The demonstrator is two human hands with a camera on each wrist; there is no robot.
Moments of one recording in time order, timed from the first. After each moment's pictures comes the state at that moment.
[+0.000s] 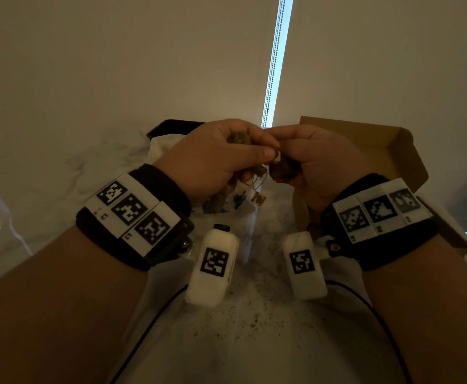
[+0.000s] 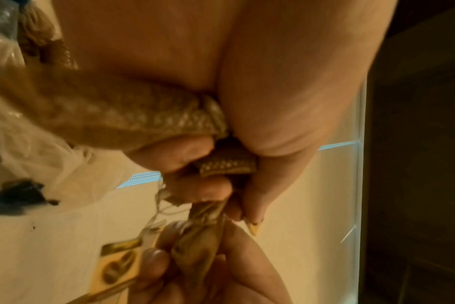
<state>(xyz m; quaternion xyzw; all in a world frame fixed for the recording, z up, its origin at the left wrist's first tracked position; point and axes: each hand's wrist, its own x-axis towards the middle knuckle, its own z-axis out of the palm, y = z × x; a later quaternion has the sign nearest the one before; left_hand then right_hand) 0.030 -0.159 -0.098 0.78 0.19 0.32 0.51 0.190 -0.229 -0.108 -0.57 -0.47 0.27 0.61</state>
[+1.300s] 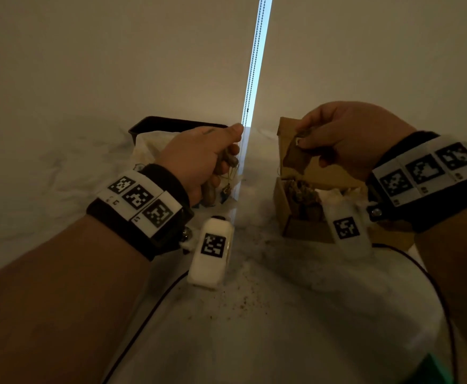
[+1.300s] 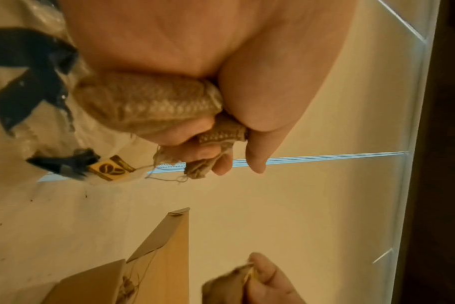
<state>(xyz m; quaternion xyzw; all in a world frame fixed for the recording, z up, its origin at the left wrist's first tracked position) 0.046 -0.147 -0.114 0.62 0.26 0.37 0.64 0.221 -0.276 -0.051 -0.76 -0.48 0.13 0.42</state>
